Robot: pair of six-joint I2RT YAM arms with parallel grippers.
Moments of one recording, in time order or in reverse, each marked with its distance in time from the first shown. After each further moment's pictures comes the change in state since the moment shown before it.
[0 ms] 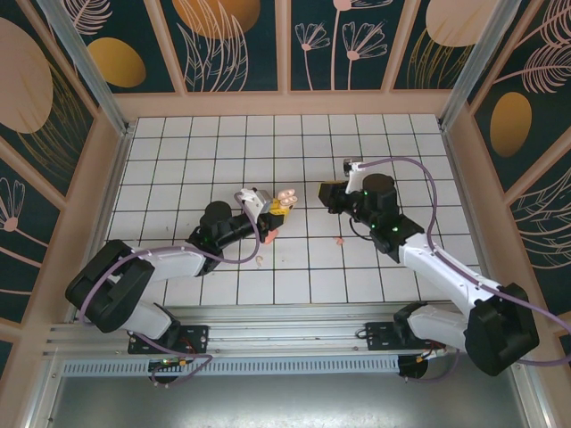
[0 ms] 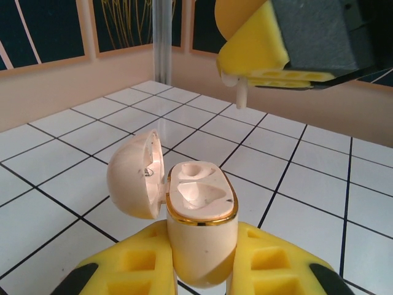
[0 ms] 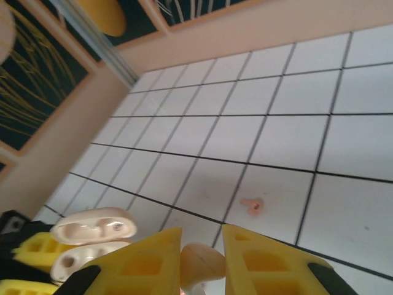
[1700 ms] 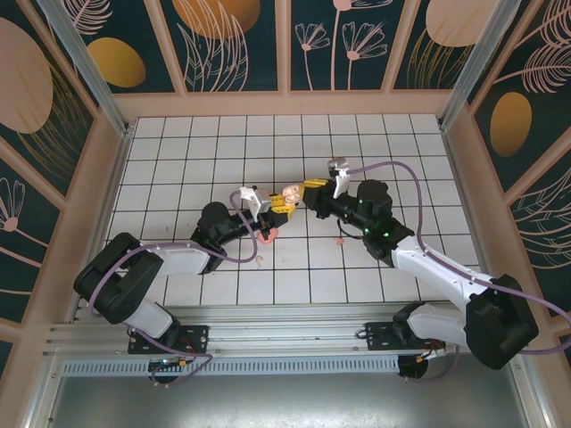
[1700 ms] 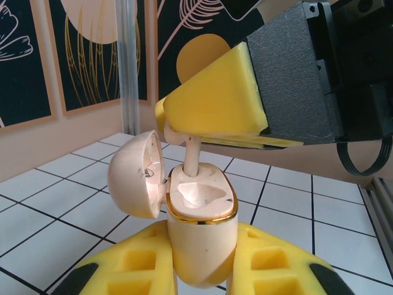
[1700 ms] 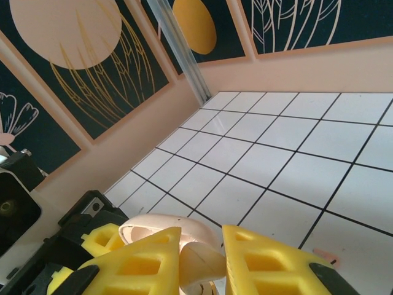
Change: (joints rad) left arm -0.001 0.061 0.011 0.239 0.114 -0.055; right arm 0.087 0.031 -0.042 0.246 -0.092 -0.073
